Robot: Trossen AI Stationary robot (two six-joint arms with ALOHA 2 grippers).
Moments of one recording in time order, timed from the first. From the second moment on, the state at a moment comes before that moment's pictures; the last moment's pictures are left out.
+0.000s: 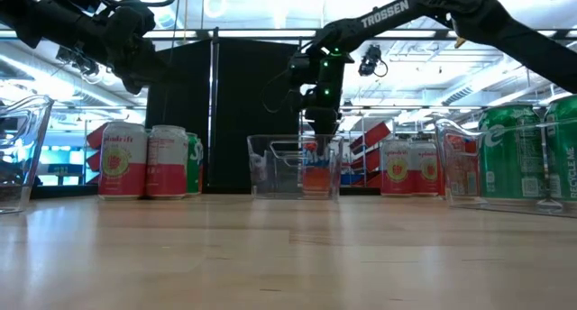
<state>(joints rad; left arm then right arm) 0.23 0.58 0.38 -0.11 -0.12 -0.09 -0.60 2.30 2.17 -1.18 0.11 -0.36</state>
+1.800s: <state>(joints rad) 0.23 0.58 0.38 -0.13 -0.12 -0.08 -0.47 1.57 1.67 -1.15 0.17 -0.03</state>
